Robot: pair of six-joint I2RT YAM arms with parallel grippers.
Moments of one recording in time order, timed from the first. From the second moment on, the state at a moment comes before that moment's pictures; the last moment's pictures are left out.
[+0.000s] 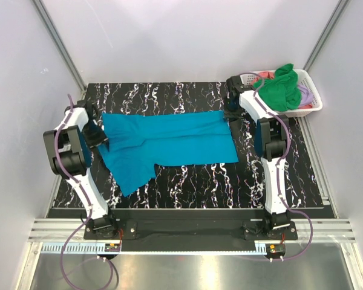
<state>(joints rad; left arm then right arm) 0.26 1.99 1.47 -1.00 0.00 -0.35 0.21 2.39 2.08 -0.82 0.01 0.28</state>
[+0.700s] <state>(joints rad) 0.07 1.24 0.78 -0.84 0.14 -0.61 0.21 1.73 1.24 -0.84 -0.10 0.75</state>
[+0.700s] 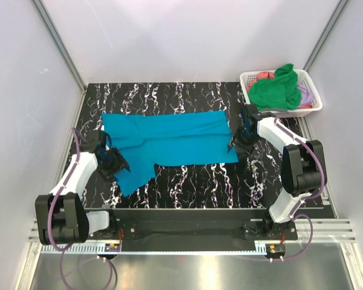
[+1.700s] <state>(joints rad) -0.10 0.91 0.48 -0.87 -0.05 -1.08 0.21 1.72 1.02 -0.58 -0.10 0.90</state>
